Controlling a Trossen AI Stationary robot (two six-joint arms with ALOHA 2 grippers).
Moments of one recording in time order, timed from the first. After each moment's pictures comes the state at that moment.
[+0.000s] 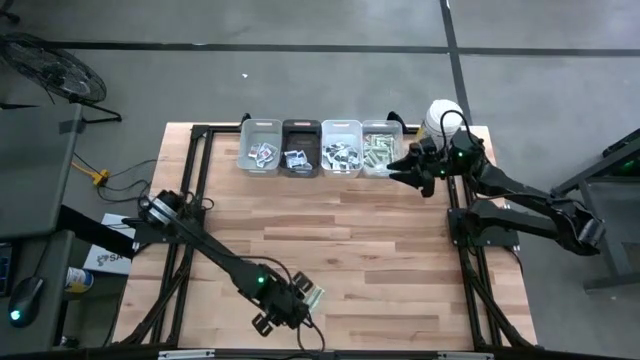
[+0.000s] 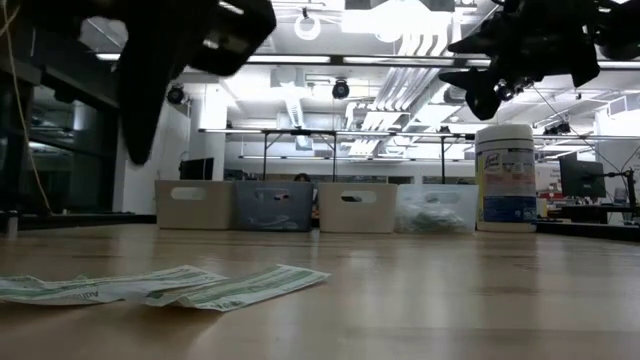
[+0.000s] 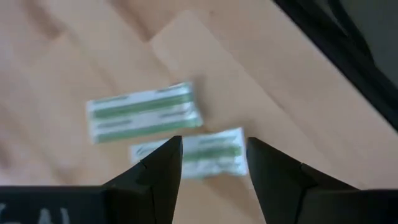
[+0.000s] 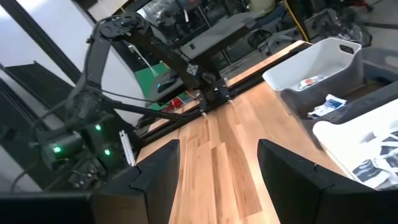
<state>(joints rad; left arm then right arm) -0.61 1.91 1.41 -0.63 -0.03 0.15 -0.71 0.77 0.41 0.26 -0.77 0.47</state>
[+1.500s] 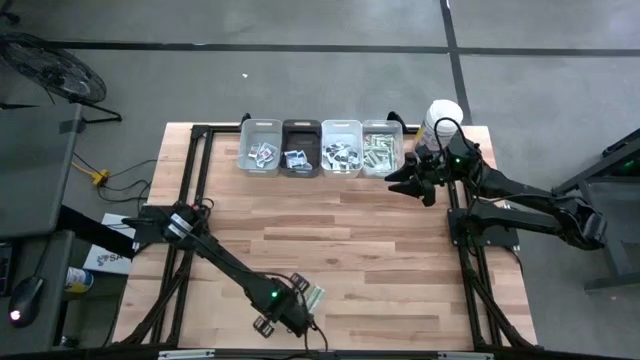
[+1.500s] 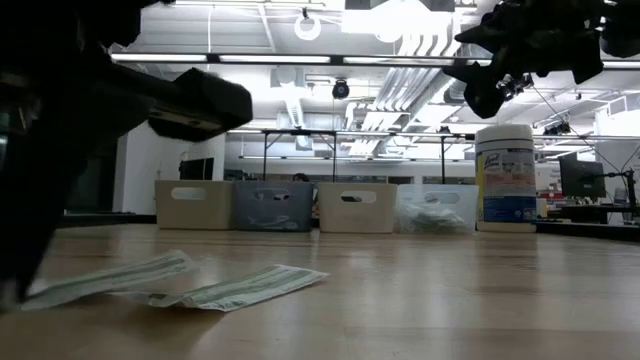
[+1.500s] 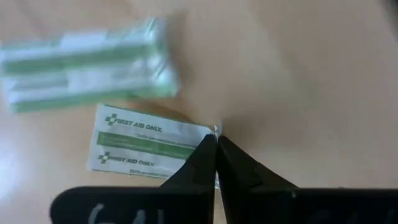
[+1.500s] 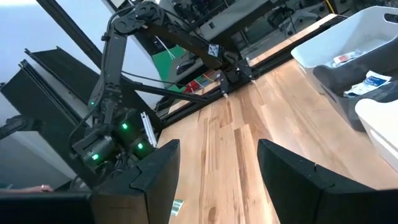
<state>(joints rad) -0.61 2.10 1.50 -0.79 -0.03 0.03 -0.59 0.75 0.41 0.22 -0.76 0.49</state>
